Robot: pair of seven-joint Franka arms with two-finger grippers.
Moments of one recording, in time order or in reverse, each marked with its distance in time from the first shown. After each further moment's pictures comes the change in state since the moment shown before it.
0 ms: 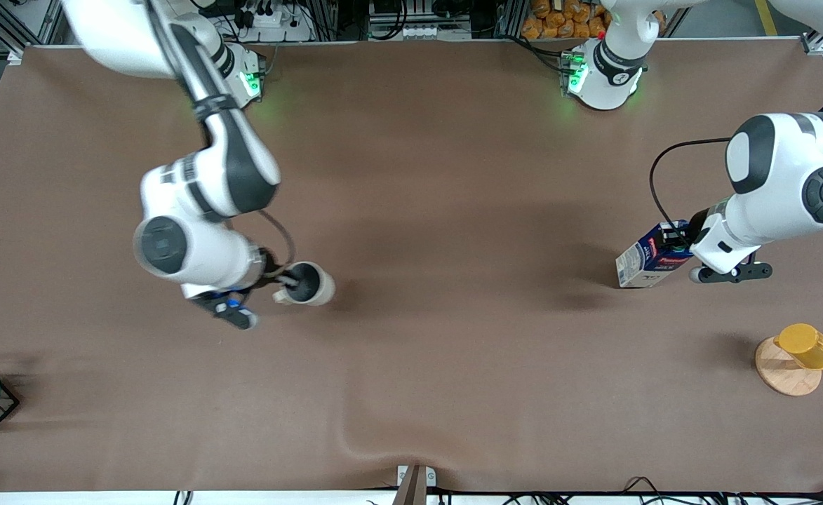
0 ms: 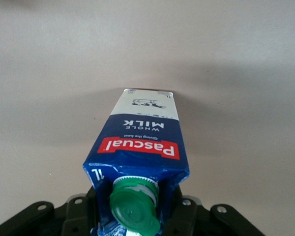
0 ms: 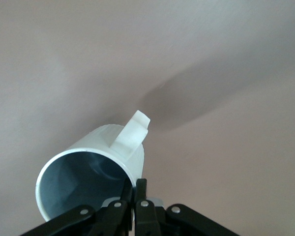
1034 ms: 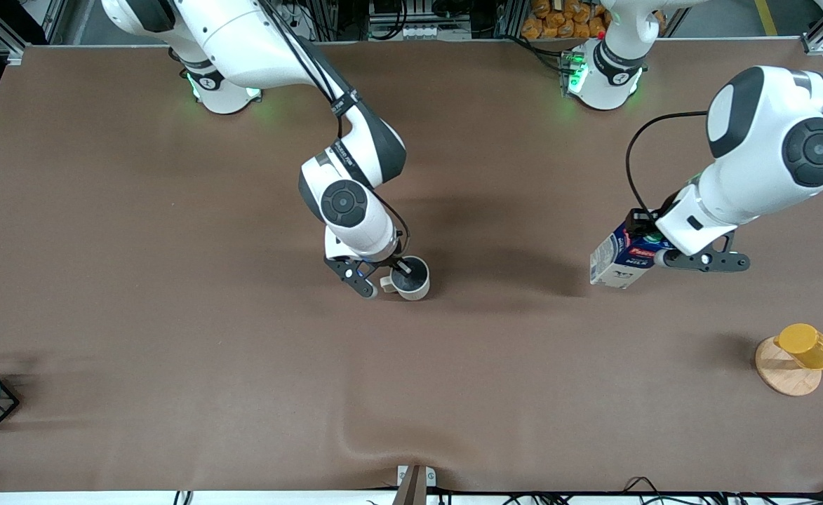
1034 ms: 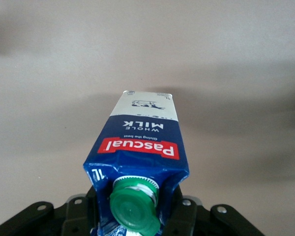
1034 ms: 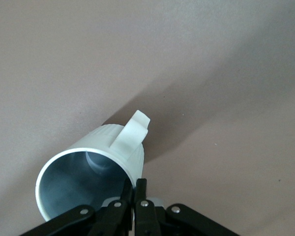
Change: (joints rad) left arm -0.008 -0.029 -0.169 0.177 0.000 -0.170 -0.034; right arm 0.270 0.189 -0.002 0.059 0.007 0.286 0.448
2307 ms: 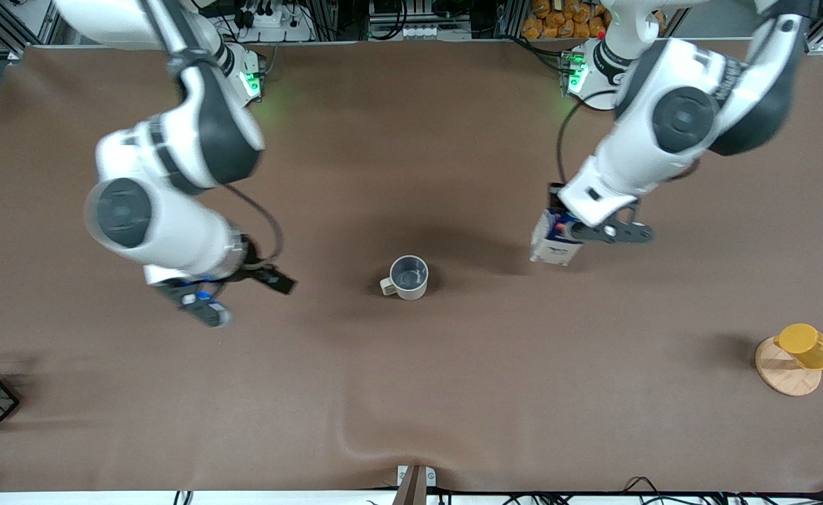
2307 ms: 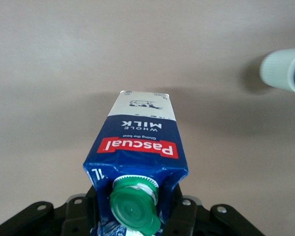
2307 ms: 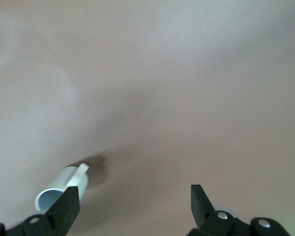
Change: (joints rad) left arm -0.038 0.011 -0.253 0.023 -0.001 -0.031 -0.328; right arm -0.338 -0.218 -0.043 0.181 -0.075 -0.544 -0.500
